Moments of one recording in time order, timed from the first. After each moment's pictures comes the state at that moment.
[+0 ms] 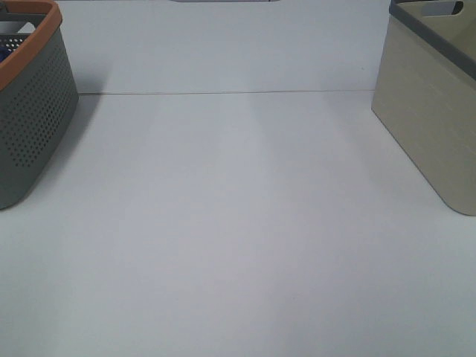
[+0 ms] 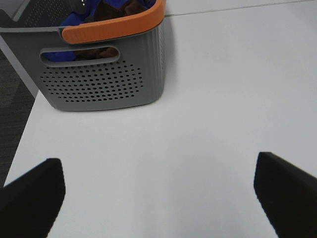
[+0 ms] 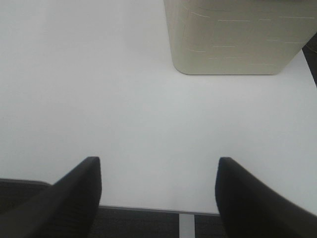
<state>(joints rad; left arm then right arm) 0.06 -0.01 -0.51 -0.05 1.05 0.12 -0.02 0.00 -0.50 0.04 1.06 -0.09</state>
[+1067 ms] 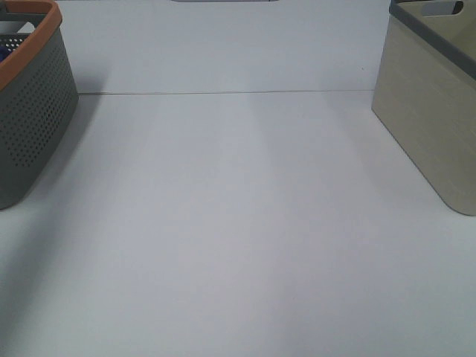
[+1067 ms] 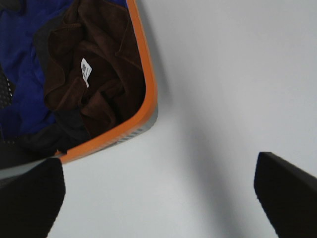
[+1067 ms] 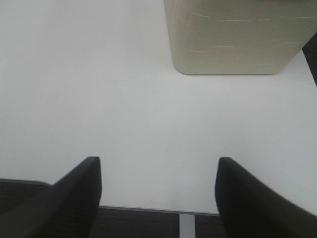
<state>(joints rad) 0.06 1.32 -1.46 -0.11 1.22 0.40 -0.02 0.00 -0.50 0.04 1.06 -0.09</state>
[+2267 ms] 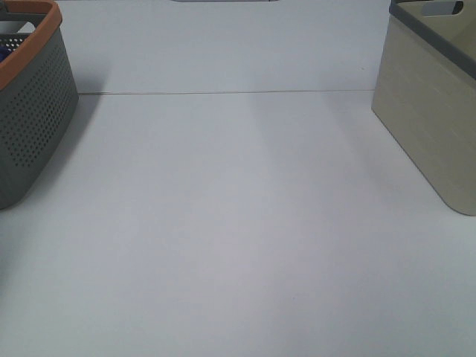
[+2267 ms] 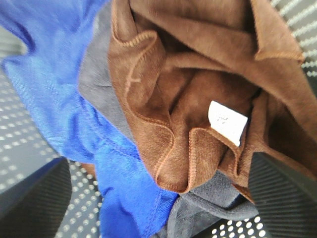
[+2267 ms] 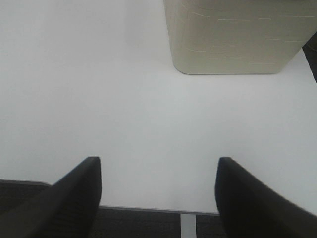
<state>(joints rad) 0.27 2.14 -2.04 -0.09 1.22 1.06 -0.02 0.00 -0.50 0.04 1.06 -0.09</state>
